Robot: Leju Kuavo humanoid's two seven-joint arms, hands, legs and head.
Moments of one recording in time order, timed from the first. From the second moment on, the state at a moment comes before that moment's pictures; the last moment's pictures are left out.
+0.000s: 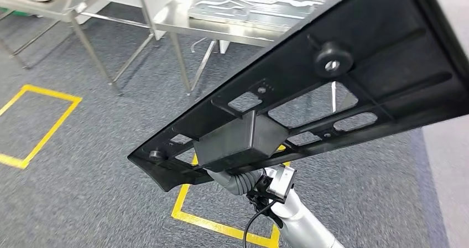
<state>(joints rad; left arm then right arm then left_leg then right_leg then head) -0.04 -0.02 0.52 -0.21 -0.16 0.07 -0.20 -0.37 0.05 0.64 -1.49 0.02 0.22 -0.65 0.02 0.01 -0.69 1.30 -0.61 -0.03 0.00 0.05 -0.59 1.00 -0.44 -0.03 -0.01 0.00</state>
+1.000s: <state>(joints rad) -0.05 -0.02 0.52 -0.21 -0.18 0.05 -0.21 -0.38 0.04 0.64 -1.47 0.04 0.20 -0.66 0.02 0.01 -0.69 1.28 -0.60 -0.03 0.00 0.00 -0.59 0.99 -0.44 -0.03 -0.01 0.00</state>
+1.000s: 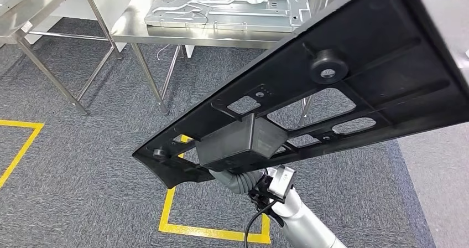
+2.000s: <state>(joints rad) -0.05 -0.02 0.52 -0.21 -0.19 0.05 -0.21 -0.38 0.05 0.64 -1.46 0.04 0.20 -0.66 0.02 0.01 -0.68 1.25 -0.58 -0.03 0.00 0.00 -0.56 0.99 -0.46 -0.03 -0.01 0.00</state>
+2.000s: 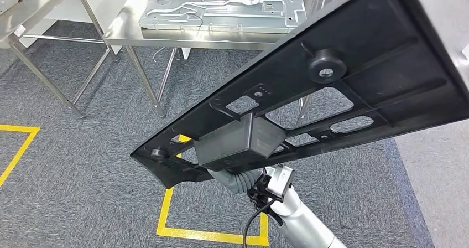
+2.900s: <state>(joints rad) -0.05 -0.02 0.52 -0.21 -0.21 0.05 -0.22 -0.37 0.04 0.64 -1.47 0.04 0.18 -0.67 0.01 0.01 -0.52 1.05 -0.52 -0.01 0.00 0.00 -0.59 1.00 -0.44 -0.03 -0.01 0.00</state>
